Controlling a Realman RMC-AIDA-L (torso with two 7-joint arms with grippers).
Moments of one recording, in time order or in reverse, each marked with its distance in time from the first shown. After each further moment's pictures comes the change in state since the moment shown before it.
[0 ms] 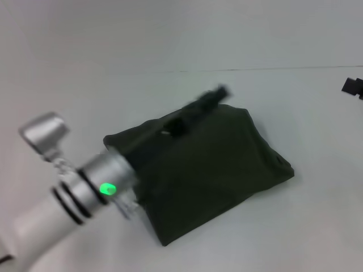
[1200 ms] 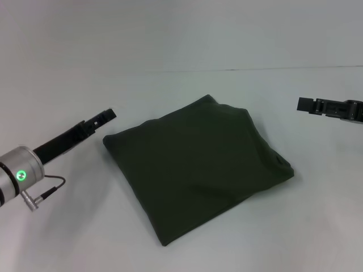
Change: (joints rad) left arm 0.090 0.022 0.159 0.461 0.037 -0.361 -0.448; right arm 0.117 -0.019 -0.150 -0.005 -0.150 0.076 0.270
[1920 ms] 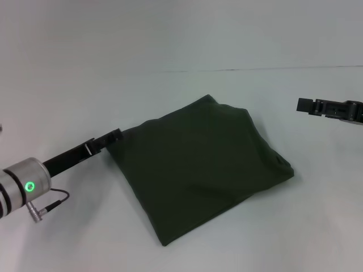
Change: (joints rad) left arm 0.005 -0.011 0.063 0.003 0.062 -0.064 -0.009; right arm 0.000 0.001 0.000 0.005 -0.001 0.003 0.002
